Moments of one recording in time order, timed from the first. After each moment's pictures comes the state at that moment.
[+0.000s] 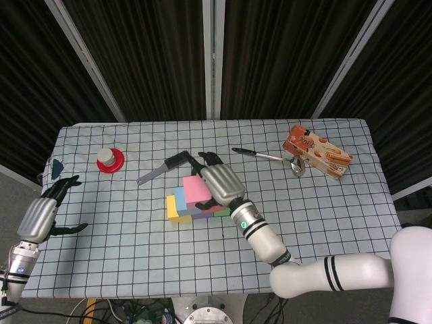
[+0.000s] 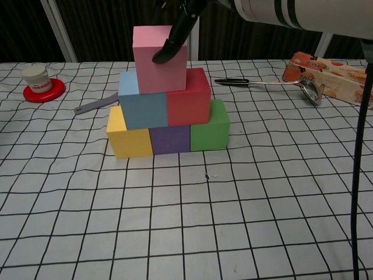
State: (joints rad) left arm -0.25 -1.16 -0.04 -1.52 1.53 1.37 -0.36; right arm 1.15 -1.47 0.36 -1.92 -0.54 1.10 -0.50
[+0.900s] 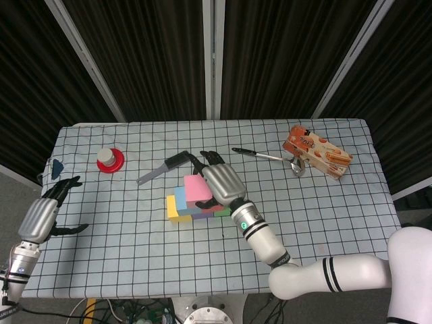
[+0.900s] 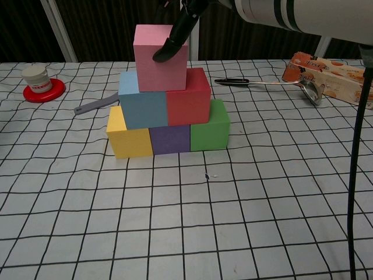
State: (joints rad) left arm -0.26 -1.16 -0.04 -1.52 1.53 1.36 -0.36; right arm 1.14 -1.48 0.35 -1.92 -0.55 1.14 -0.51
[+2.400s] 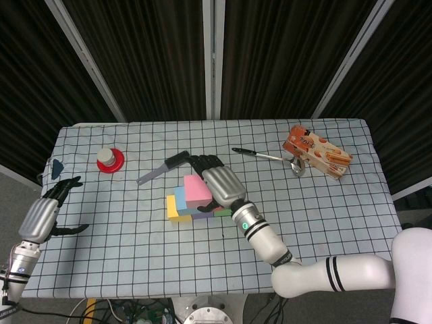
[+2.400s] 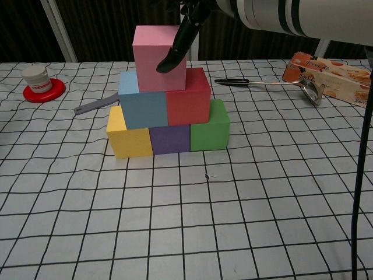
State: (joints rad) left arm -0.26 -1.15 -0.04 -1.52 1.54 1.36 -0.36; right arm 1.13 -1.46 0.35 -1.92 -0.55 1.07 -0.49
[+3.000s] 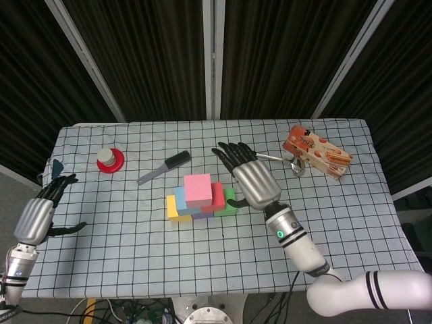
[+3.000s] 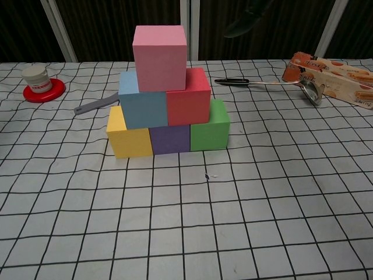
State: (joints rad) left arm -0.23 -1.18 -0.05 -1.50 1.57 1.46 -0.33; right arm 0.94 -1.24 0.20 -2.09 -0.93 1.27 -0.53
